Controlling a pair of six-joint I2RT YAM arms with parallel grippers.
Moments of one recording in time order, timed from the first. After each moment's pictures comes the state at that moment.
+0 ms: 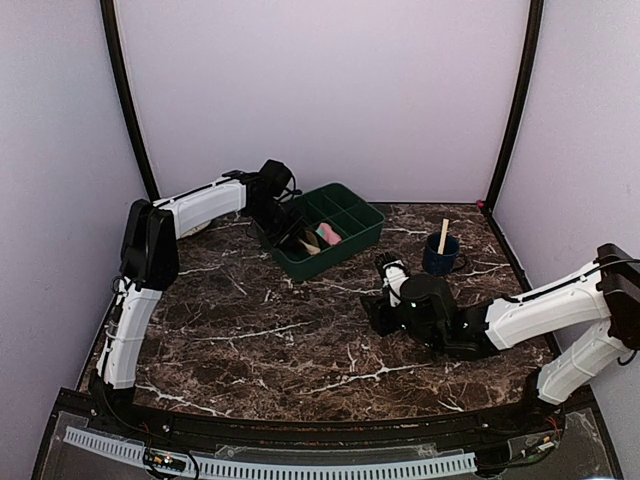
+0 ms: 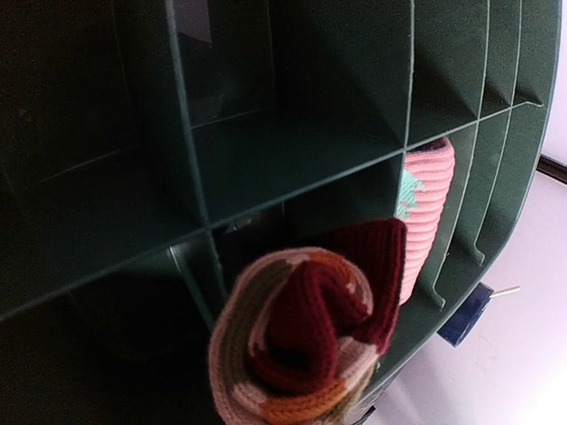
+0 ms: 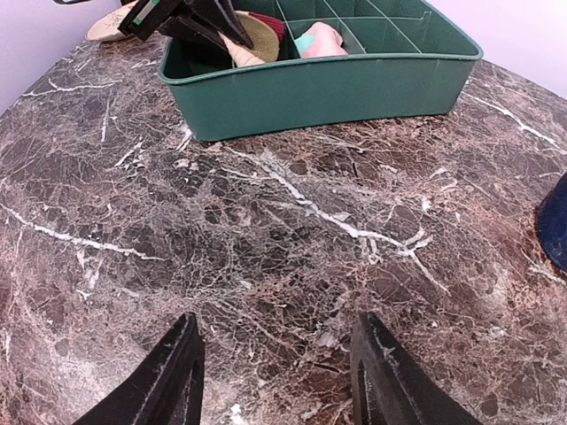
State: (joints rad) left arm -0.52 2.41 2.21 -0.86 0.38 -1.14; right arm 1.07 1.44 0.58 0.39 0.49 0.33
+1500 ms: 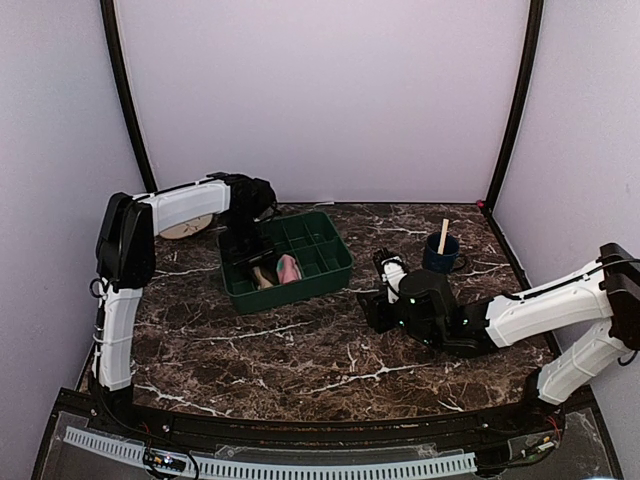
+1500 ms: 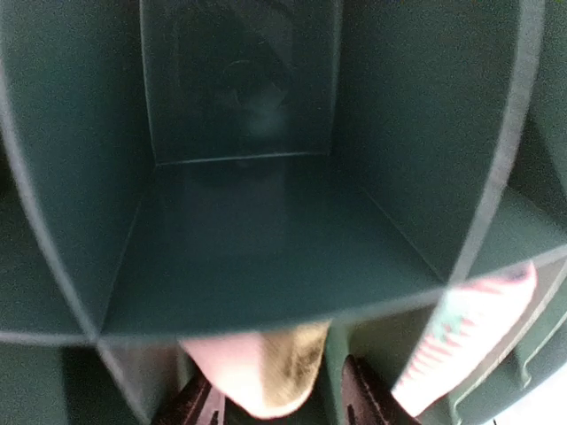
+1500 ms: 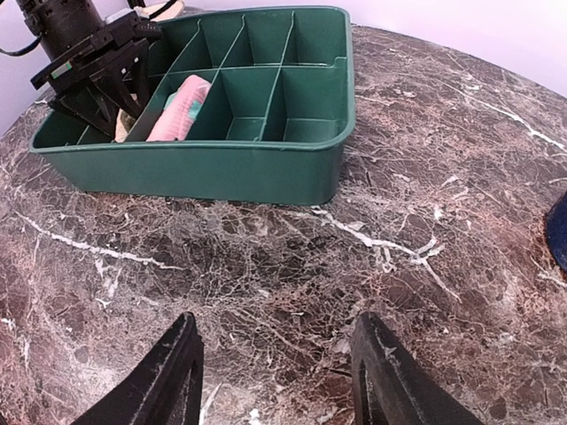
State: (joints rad) left arm -0.51 2.22 1.91 -1.18 0.24 -0.90; right arm 1.07 1.44 0.61 0.36 0.47 0.35
